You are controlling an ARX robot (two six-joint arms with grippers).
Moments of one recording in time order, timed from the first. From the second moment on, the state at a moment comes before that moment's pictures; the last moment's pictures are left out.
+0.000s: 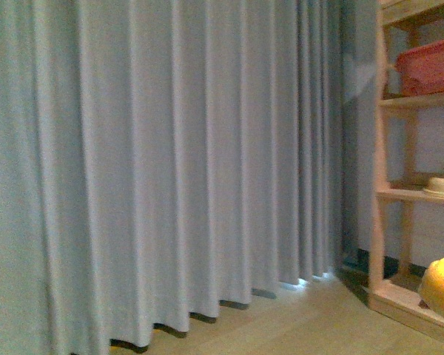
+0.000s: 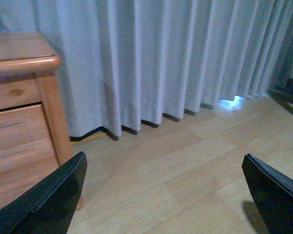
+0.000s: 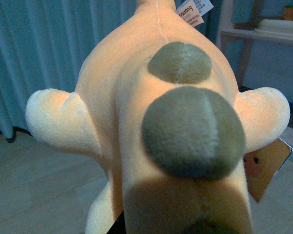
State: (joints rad) left arm 0.00 0.00 0.01 0.00 0.00 -0.01; right arm 0.00 0.01 0.01 0.00 0.00 0.01
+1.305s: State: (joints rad) left arm 0.00 0.00 0.01 0.00 0.00 -0.01; right arm 0.00 0.00 0.01 -0.01 0.01 0.01
